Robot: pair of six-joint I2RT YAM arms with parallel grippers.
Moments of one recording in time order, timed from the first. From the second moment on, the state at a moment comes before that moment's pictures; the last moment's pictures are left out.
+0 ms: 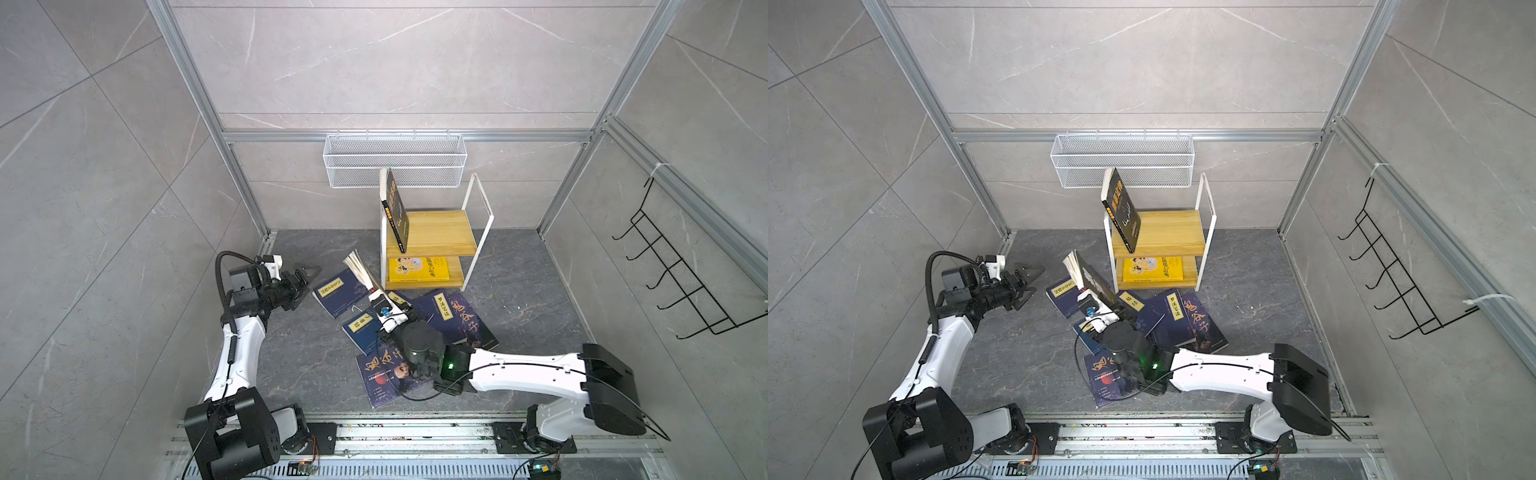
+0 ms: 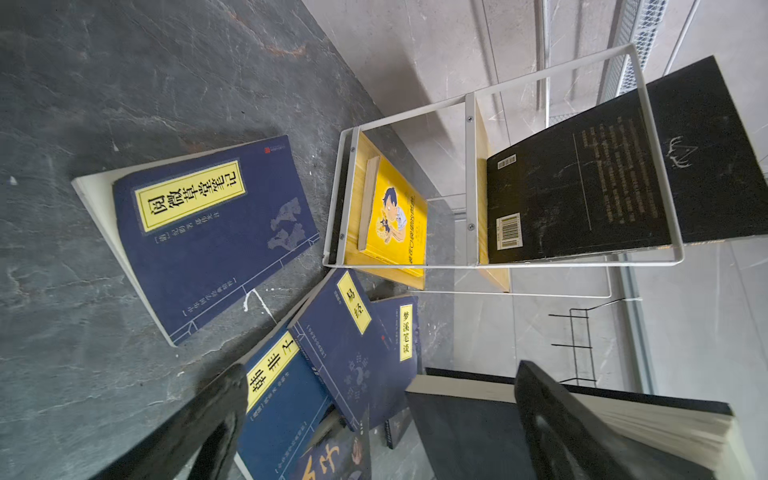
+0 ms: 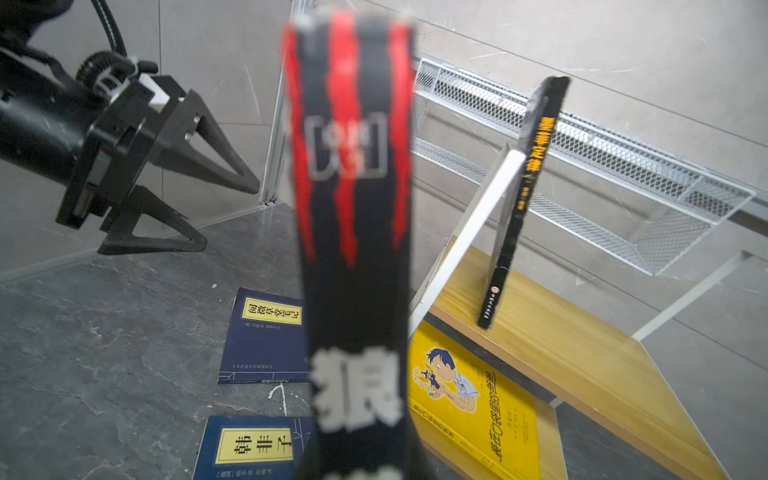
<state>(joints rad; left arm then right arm) 0.27 1.20 0.89 -0.36 0.87 -0.61 1.25 1.46 0.98 0.42 0.76 -0.26</state>
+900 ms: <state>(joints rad) 0.20 0.92 0.59 -0.34 0.66 -0.22 0.85 1.25 1.06 0.34 0.79 -0.02</state>
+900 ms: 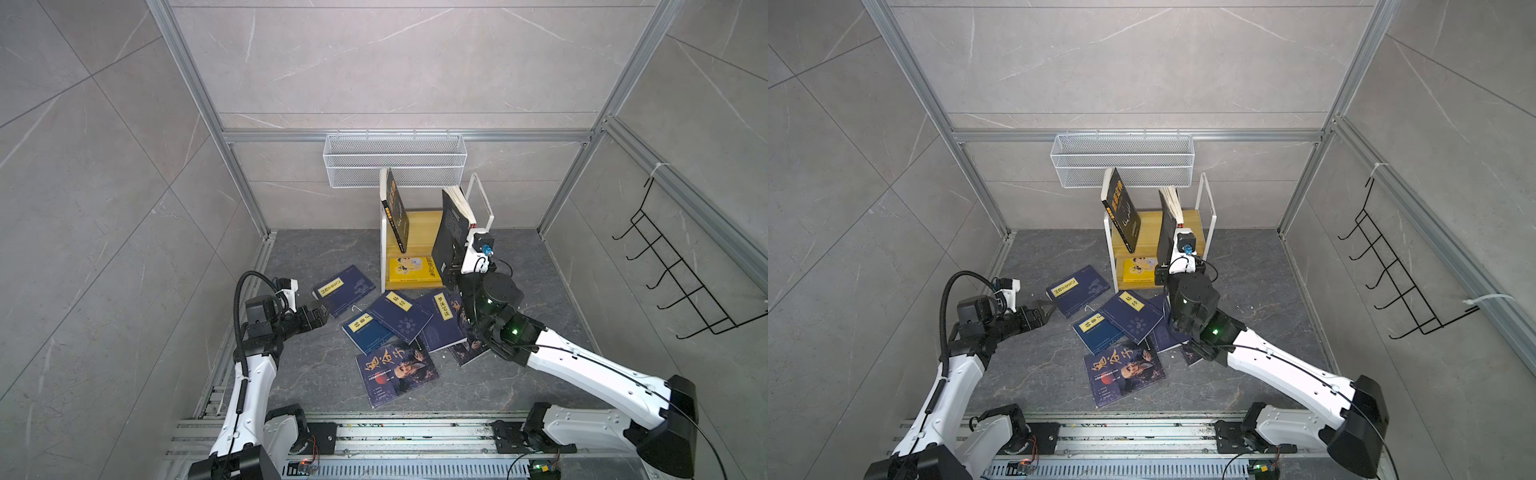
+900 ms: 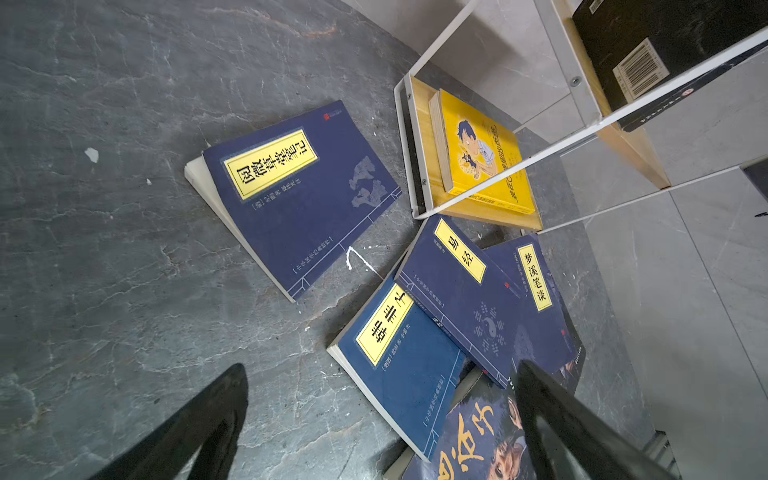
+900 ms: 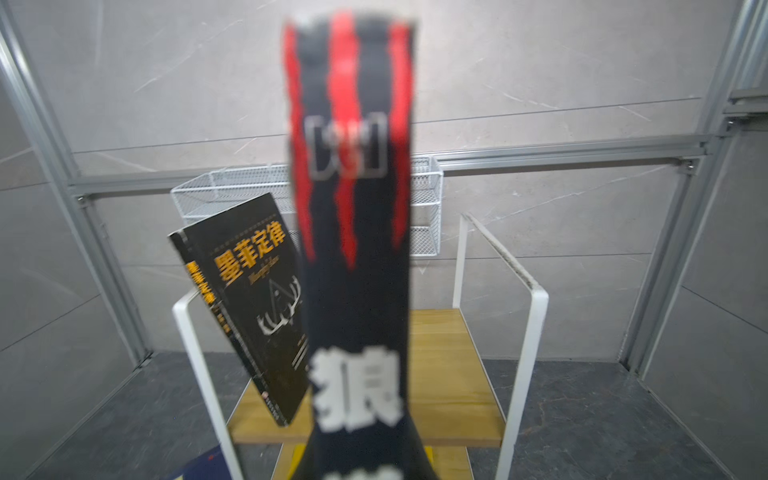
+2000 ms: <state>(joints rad) 0.12 0.87 0.59 -0.33 0.70 -0.16 0.70 1.94 1.55 0.58 0.67 -0.13</state>
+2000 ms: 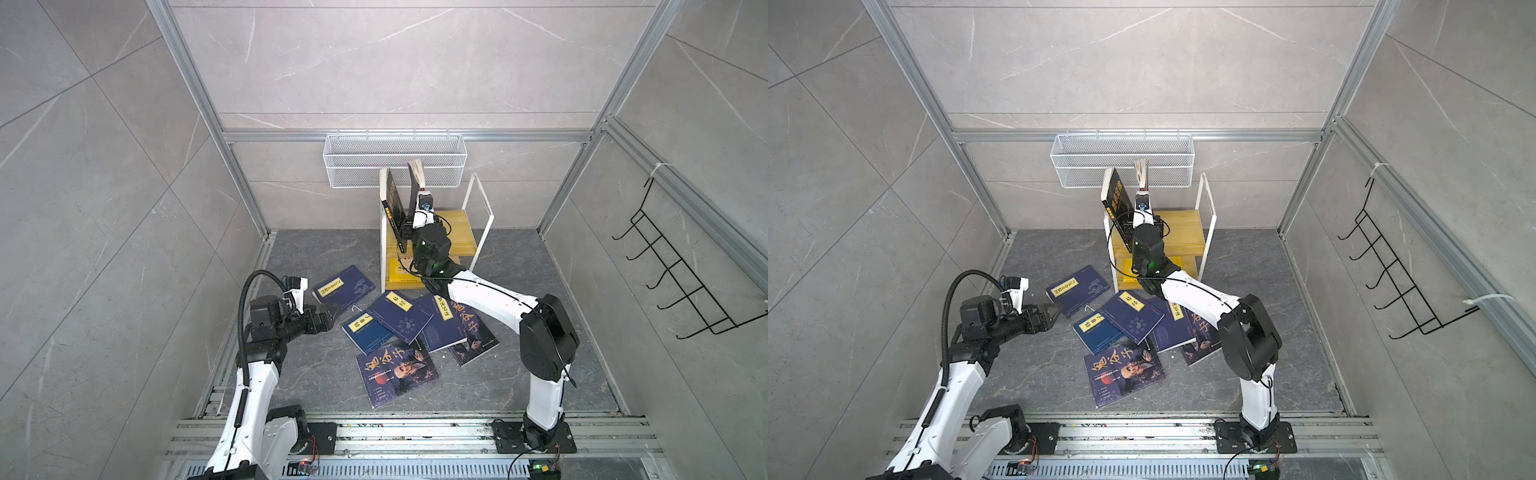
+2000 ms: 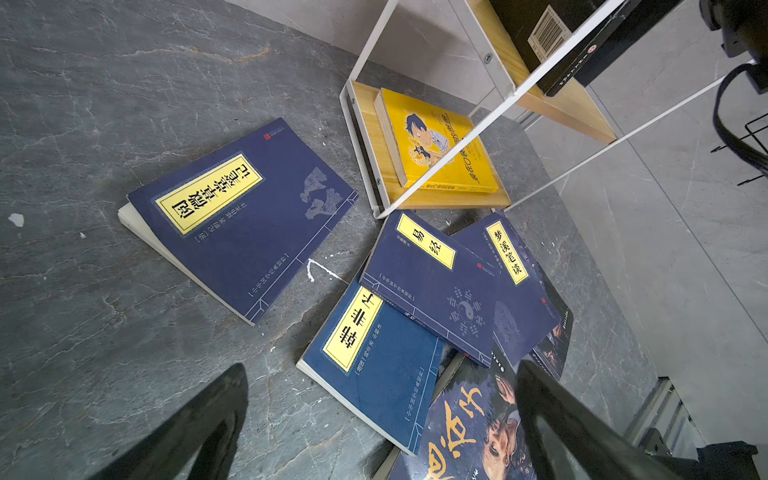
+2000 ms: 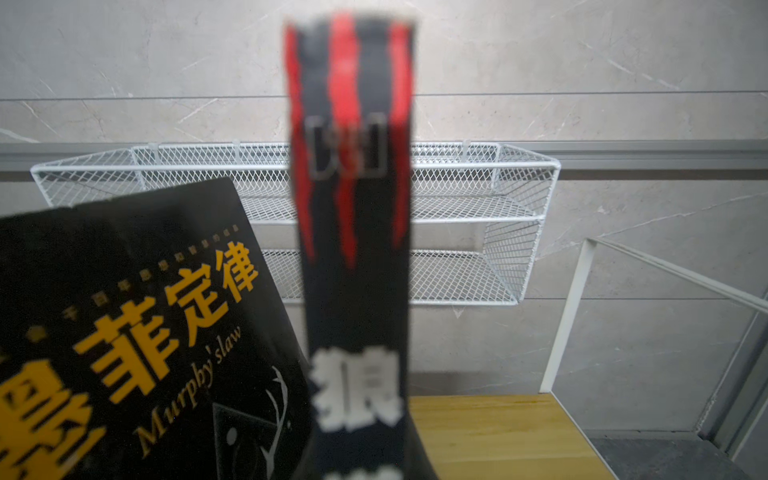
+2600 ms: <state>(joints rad) 0.12 0.87 0.58 -0.33 0.72 -0.16 0.70 1.93 1.50 0.61 0.59 -0.11</state>
